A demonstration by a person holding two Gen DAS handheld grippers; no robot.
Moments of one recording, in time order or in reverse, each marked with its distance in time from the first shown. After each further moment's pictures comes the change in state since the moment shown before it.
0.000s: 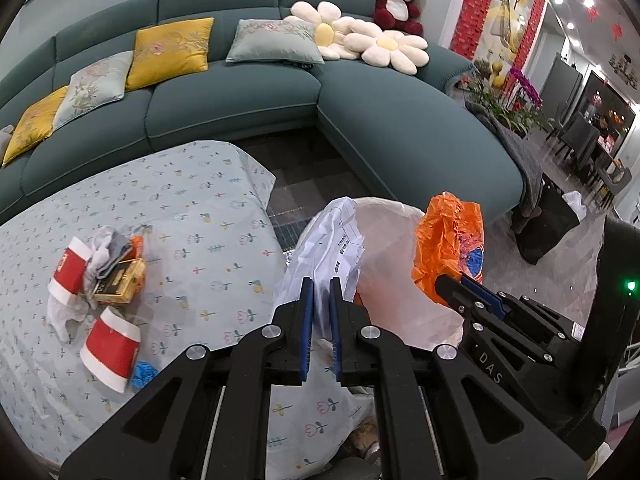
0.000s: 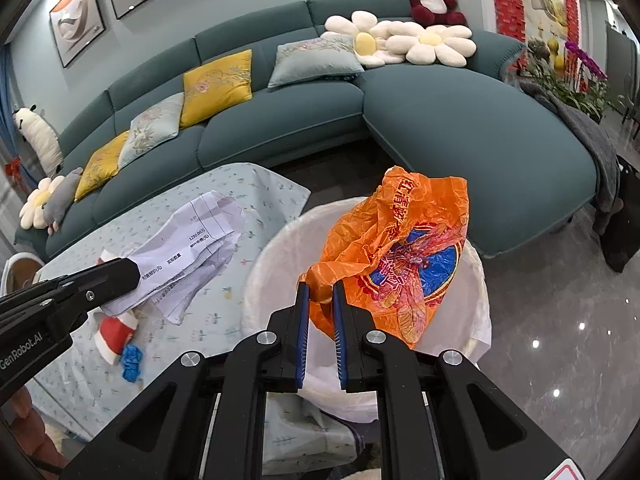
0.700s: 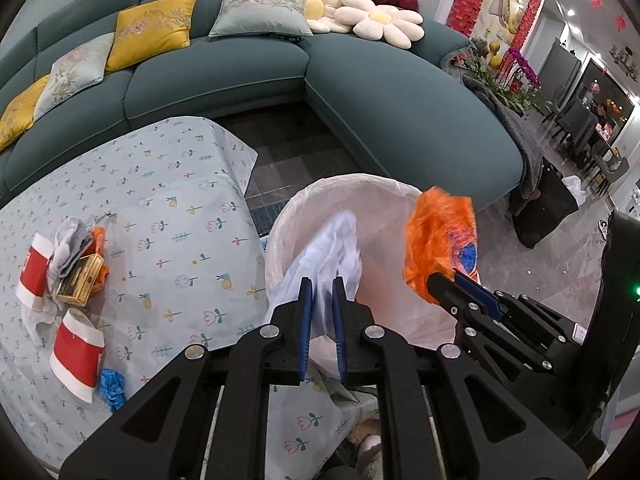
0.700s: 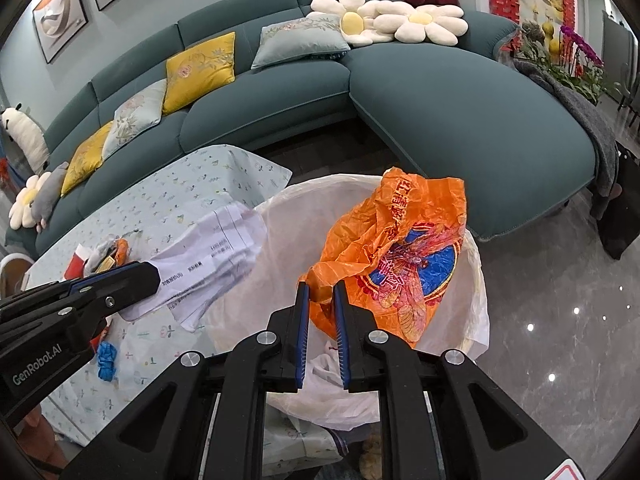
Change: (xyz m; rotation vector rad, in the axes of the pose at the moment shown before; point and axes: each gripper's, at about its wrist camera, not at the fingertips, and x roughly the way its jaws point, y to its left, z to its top) left arm 0.048 -0.015 0.006 0.006 0.087 -0.033; right arm 0.028 -0.014 -0.003 0.018 0.061 -0.035
